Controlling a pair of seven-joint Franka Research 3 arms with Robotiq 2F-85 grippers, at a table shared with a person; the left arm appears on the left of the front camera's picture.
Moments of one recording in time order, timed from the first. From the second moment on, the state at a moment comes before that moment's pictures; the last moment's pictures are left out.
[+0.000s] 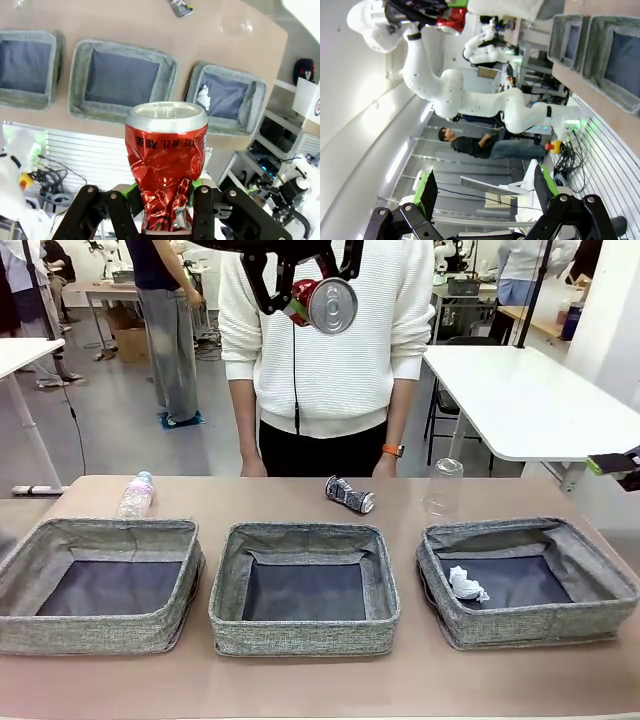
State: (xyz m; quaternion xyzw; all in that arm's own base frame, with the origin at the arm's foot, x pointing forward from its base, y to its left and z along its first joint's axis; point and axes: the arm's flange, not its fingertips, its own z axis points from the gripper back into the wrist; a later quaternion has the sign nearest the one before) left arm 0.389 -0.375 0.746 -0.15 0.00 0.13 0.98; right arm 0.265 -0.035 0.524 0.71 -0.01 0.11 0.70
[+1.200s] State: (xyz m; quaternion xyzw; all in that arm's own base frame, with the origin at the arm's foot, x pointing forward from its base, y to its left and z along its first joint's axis) left arm 0.389 -0.373 0.747 -0.15 0.00 0.14 0.98; right arm 0.265 -0.035 0.524 0.71 -0.01 0.11 0.70
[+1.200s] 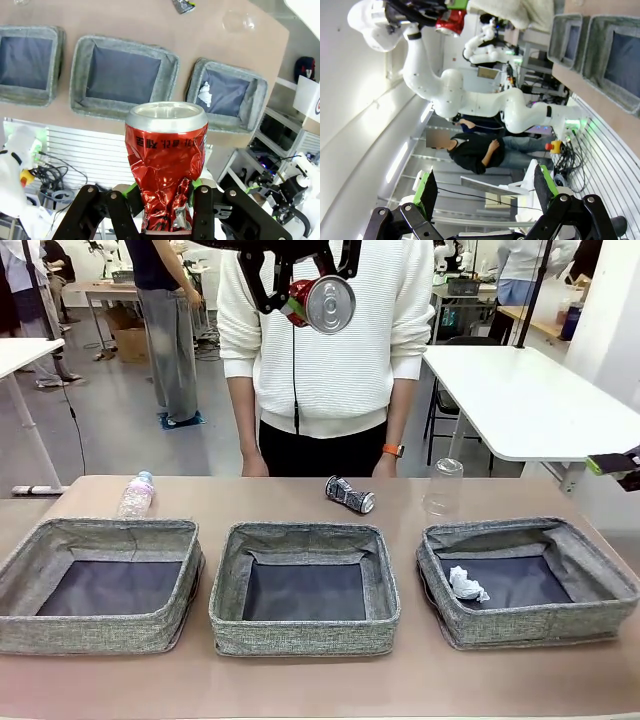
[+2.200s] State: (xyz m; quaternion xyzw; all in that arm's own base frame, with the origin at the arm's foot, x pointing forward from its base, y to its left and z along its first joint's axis) left arm 0.389 -0.373 0.747 -0.15 0.00 0.14 0.98; right arm 0.265 -0.035 0.524 0.71 -0.01 0.11 0.70
